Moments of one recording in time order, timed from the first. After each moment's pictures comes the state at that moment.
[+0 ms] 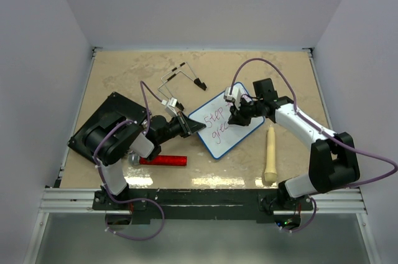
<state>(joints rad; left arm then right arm) -0.60 1.82 0.41 1.27 0.36 -1.07 0.32 1.46 0.96 -0.45 -0.71 -0.69</state>
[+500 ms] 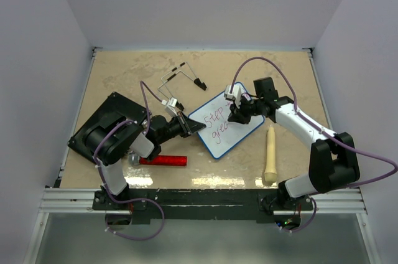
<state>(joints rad) -0.60 1.82 0.41 1.27 0.36 -1.07 0.32 1.46 0.96 -0.41 -0.69 -0.68</state>
